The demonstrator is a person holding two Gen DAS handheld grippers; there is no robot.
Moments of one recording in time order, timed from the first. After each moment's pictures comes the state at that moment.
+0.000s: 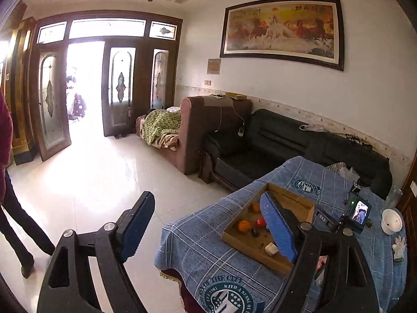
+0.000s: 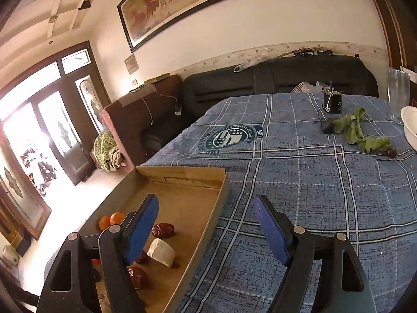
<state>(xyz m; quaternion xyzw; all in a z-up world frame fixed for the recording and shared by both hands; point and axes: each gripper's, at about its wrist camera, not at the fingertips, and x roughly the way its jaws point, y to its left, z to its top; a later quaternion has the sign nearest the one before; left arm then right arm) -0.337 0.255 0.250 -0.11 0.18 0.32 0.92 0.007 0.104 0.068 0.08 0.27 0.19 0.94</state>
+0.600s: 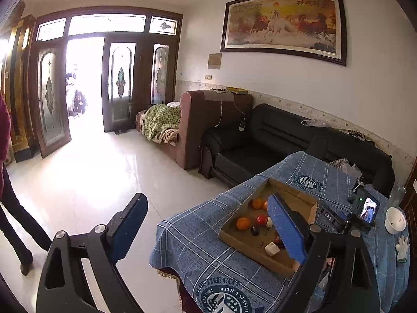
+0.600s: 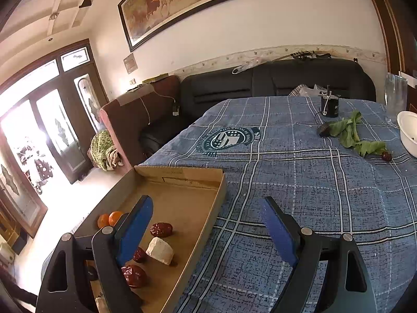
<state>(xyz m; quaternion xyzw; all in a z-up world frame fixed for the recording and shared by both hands) -0.313 0.263 0.229 -0.12 0.19 0.33 0.92 -0.001 0.102 0.072 0.08 0.27 0.18 0.94</state>
